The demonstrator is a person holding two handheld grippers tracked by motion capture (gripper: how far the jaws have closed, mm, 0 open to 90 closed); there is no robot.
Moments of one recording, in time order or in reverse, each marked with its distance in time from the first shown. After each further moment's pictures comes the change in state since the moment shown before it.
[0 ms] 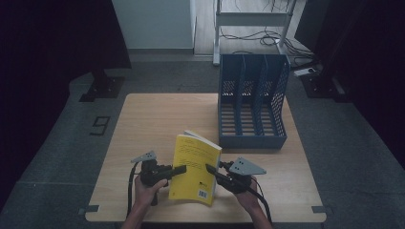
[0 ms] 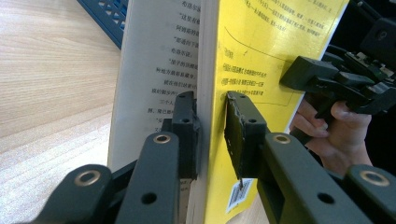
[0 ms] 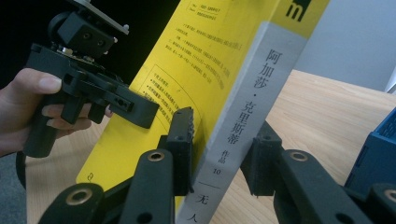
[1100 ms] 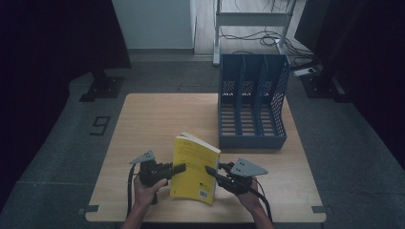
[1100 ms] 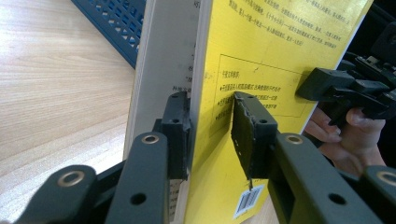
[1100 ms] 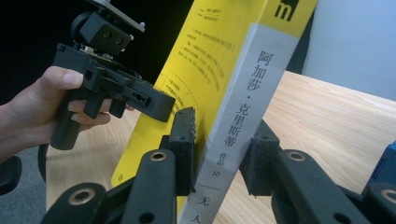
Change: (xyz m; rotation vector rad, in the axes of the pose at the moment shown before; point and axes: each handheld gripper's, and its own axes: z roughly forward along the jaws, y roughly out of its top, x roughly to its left) left arm -0.003 0.001 -0.004 -0.040 0.037 0.051; right arm 0.000 0.001 -0.004 -0.017 0.069 -0.022
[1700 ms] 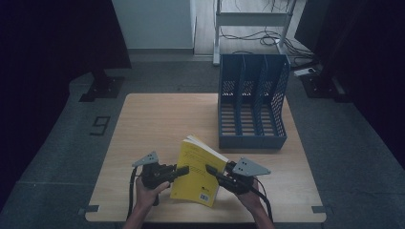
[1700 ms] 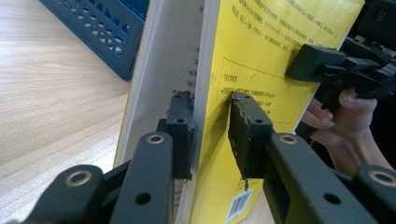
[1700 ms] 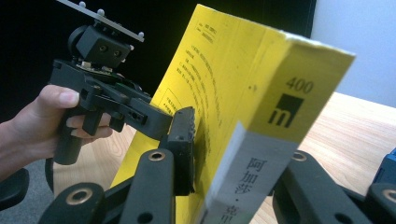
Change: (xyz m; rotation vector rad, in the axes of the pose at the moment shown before) left arm -0.013 0.001 0.004 0.018 -0.036 0.066; right arm 0.002 0.007 -0.005 -0.032 0.003 0.019
